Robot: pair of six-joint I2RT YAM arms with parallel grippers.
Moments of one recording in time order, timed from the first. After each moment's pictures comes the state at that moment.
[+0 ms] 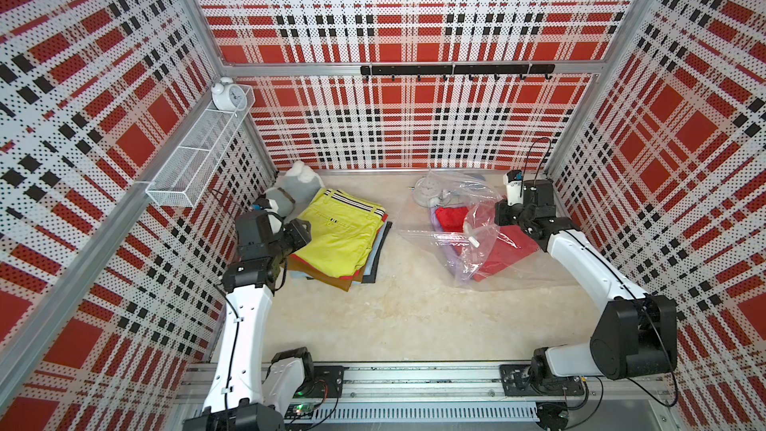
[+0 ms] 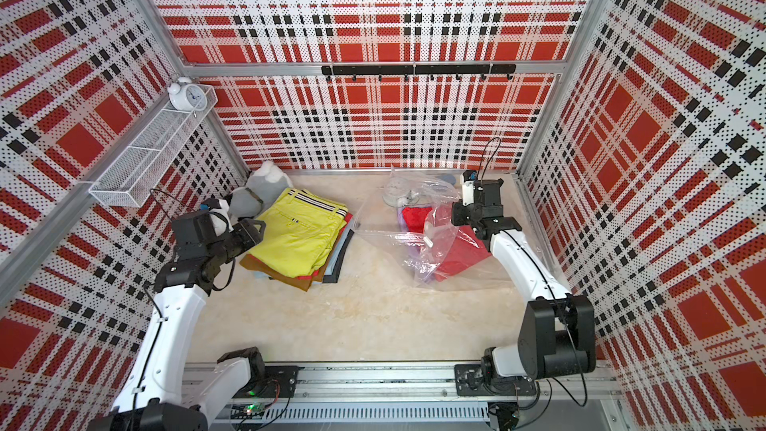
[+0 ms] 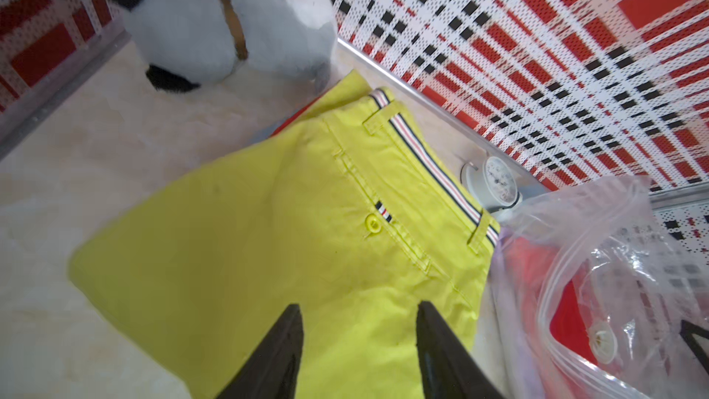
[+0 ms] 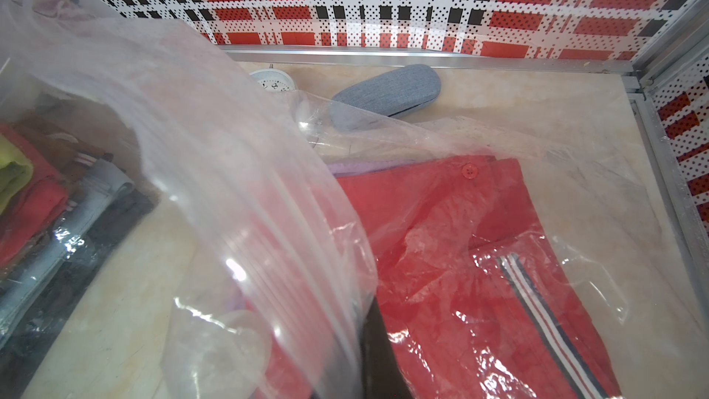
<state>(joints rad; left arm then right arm) 0.16 0.97 0.88 -0.54 0.28 -0.44 0.12 1.41 1.08 -0.29 -0.12 0.05</state>
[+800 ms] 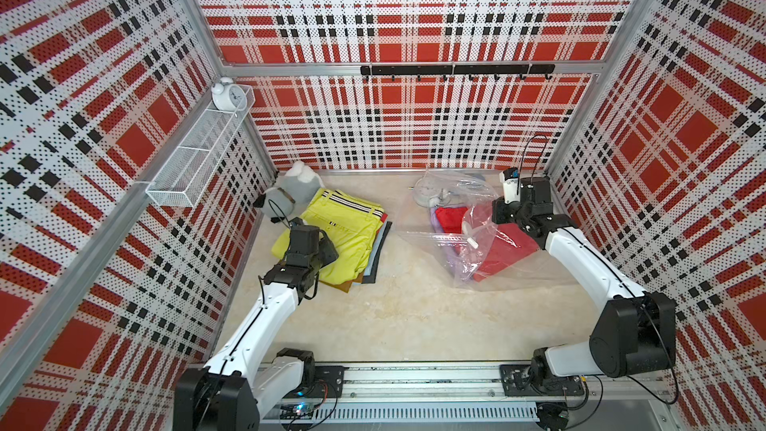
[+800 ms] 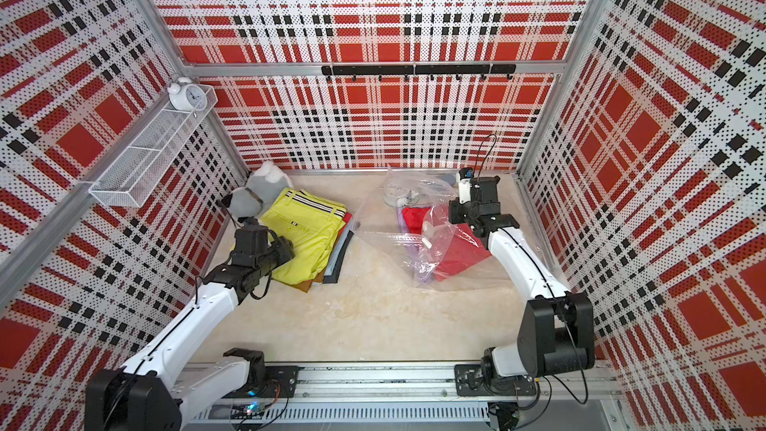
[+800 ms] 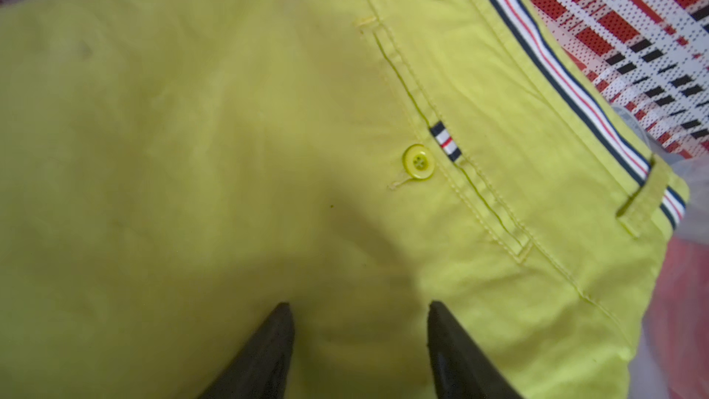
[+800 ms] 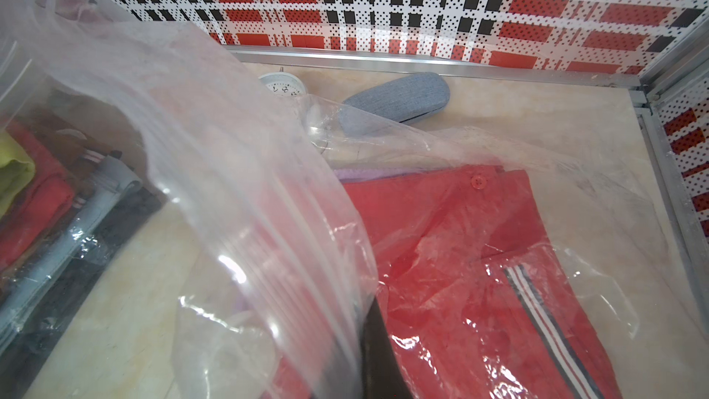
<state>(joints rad) -0.17 1.05 0.70 -0.38 -0.13 -0.59 0.15 1.42 1.12 -0.31 -0.11 0.03</state>
